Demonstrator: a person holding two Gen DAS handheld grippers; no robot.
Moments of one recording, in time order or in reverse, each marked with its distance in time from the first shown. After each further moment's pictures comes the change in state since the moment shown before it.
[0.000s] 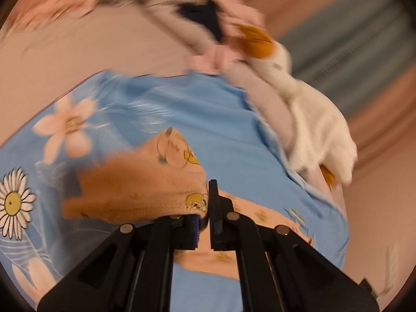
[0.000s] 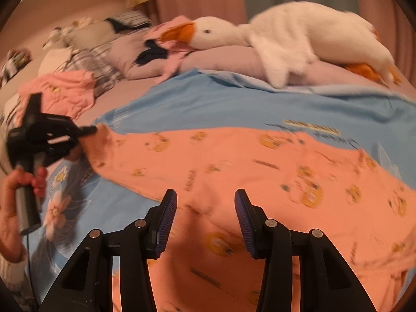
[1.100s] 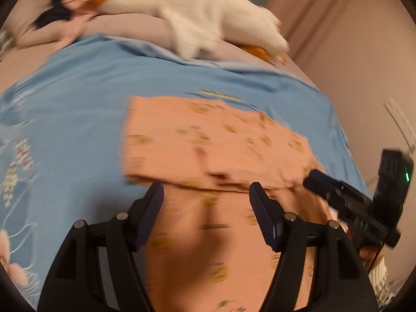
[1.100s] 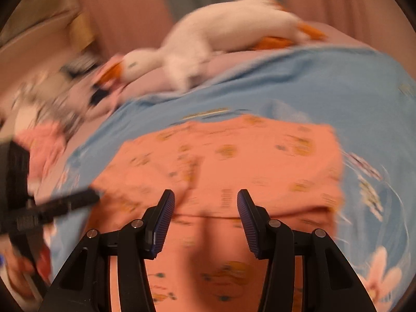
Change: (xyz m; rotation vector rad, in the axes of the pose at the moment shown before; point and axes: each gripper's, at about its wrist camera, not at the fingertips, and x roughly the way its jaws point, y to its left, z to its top) left arm 0.013 -0.125 -0.164 0.521 0.257 -0.133; right arm -0.085 -0.101 -0.053 0.201 -0.074 -0.074
